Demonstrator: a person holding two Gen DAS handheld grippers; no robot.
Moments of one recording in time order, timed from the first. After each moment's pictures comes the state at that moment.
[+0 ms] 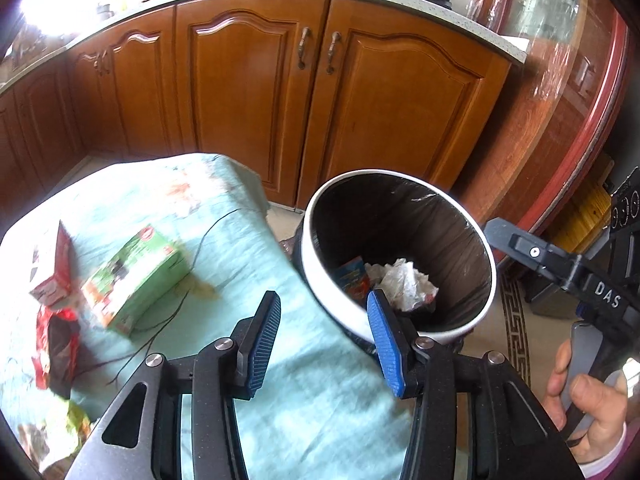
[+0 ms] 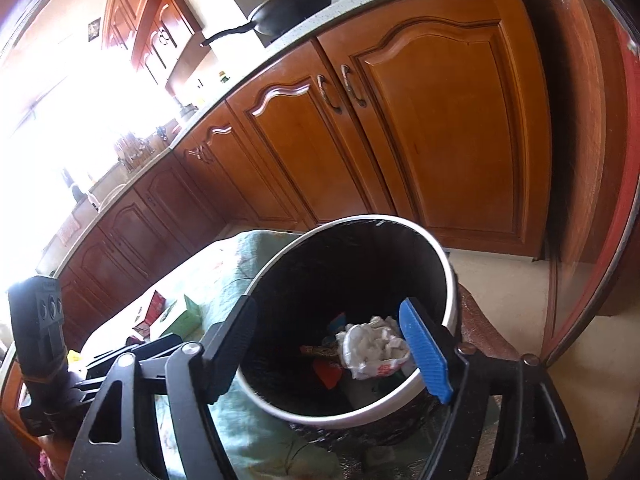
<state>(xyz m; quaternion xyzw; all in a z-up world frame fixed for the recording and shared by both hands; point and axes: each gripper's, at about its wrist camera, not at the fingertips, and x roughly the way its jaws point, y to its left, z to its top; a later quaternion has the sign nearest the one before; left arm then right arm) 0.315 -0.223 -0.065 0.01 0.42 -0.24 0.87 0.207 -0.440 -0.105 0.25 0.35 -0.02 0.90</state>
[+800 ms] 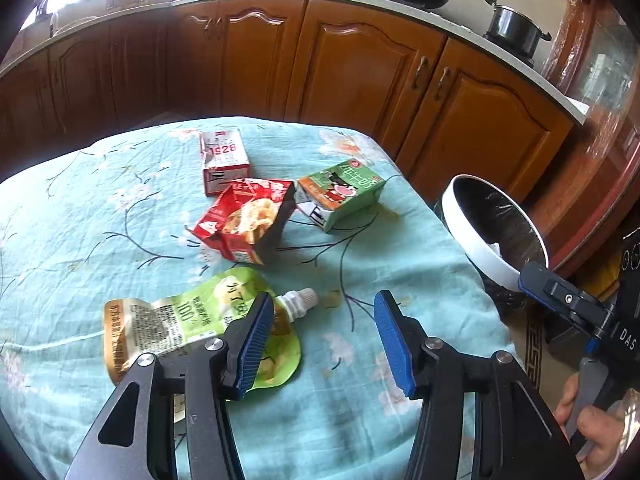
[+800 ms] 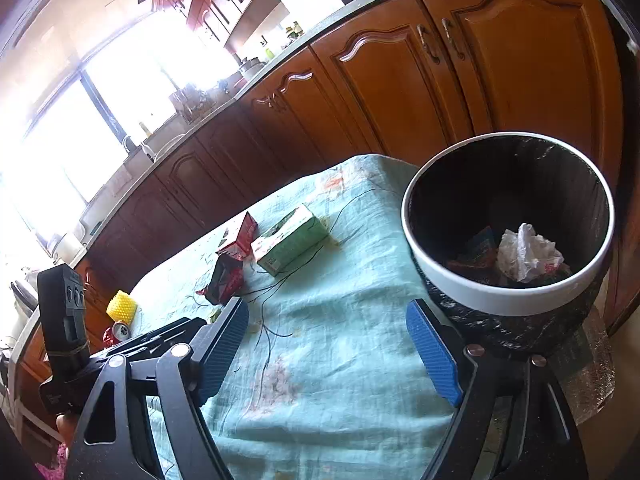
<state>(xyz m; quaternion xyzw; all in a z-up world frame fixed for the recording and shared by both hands) 0.230 -0.060 -0.055 -0.07 0.42 -0.13 0.89 0.197 -0.304 -0.111 0.25 0.39 0.09 0.88</state>
